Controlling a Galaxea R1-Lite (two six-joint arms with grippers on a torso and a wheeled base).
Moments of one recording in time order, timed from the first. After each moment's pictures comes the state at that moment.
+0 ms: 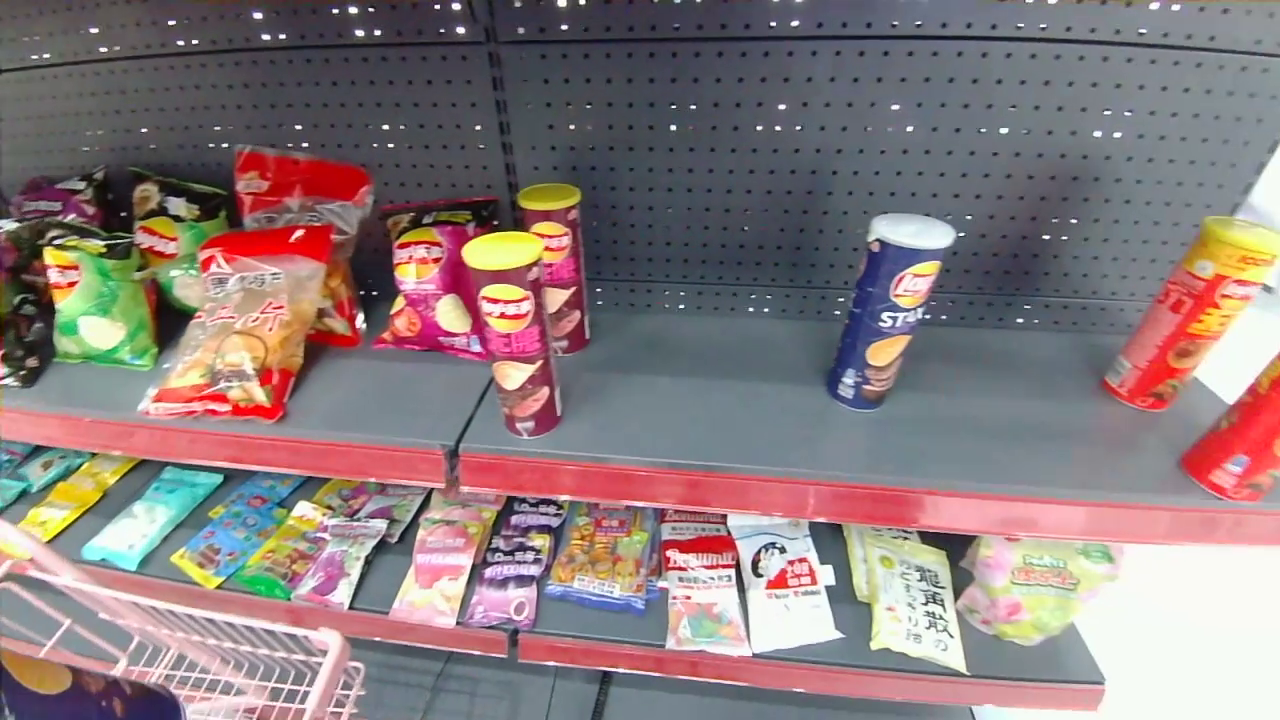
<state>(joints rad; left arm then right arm) -0.11 0.32 -0.45 0.09 -0.18 0.12 0.00 0.00 0.00 0.00 0.00 0.00</state>
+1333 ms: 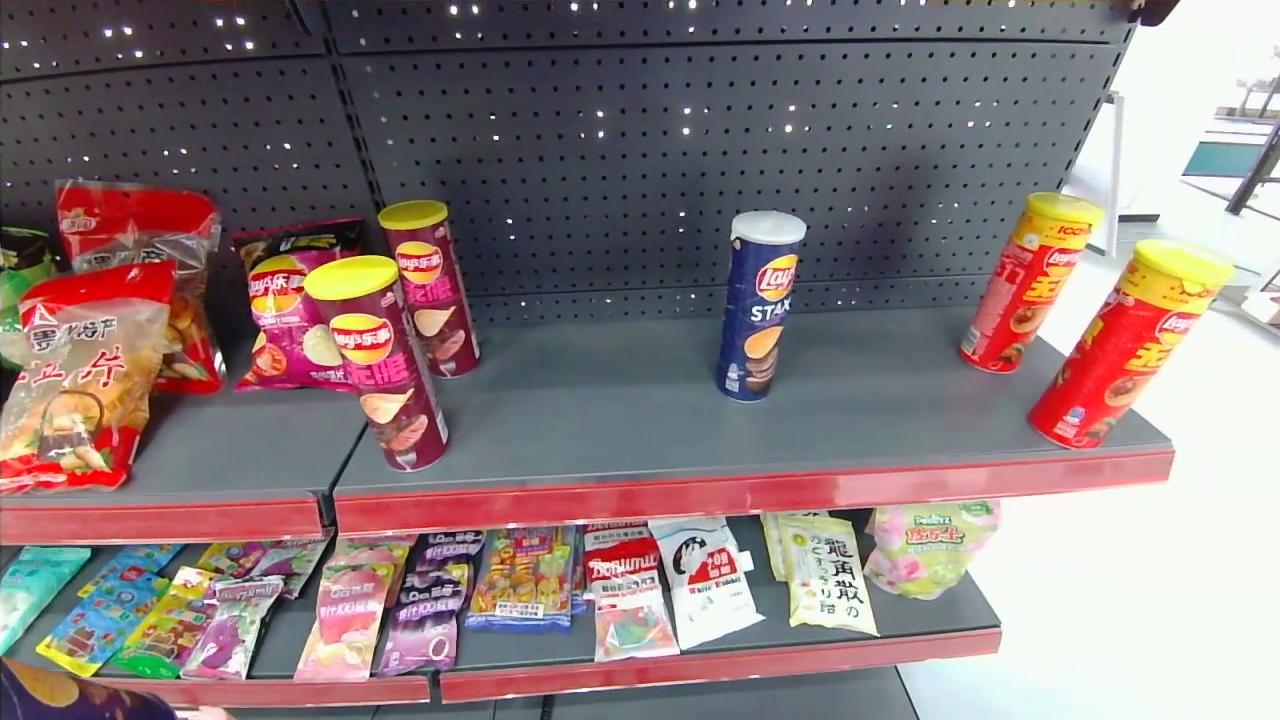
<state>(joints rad) -0.11 0.31 -0.43 0.10 -0.17 0.18 0.00 0.00 0.00 0.00 0.00 0.00</state>
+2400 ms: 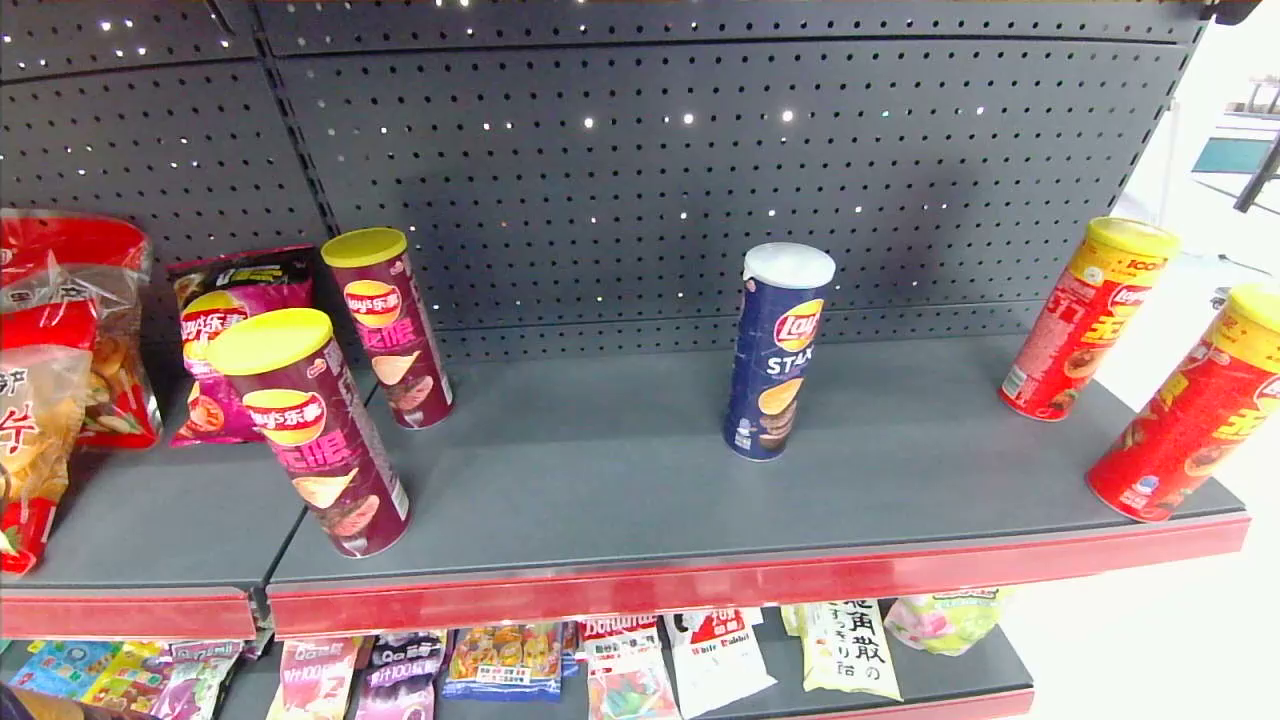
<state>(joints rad) -0.11 0.26 -0.40 0.13 -0.17 0.18 0.00 0.00 0.00 0.00 0.00 0.00</state>
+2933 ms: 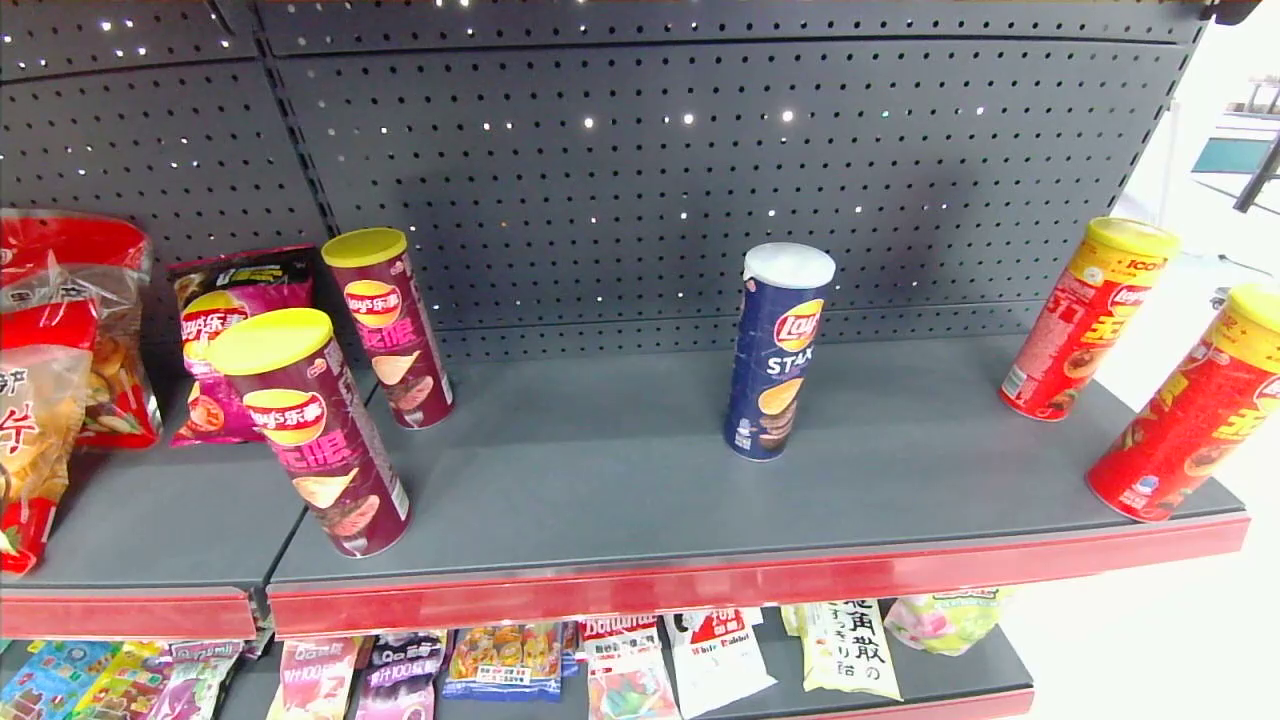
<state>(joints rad) -0.11 0.18 -0.39 0.18 -0.18 0.15 0.00 0.00 0.00 0.00 0.00 0.00</state>
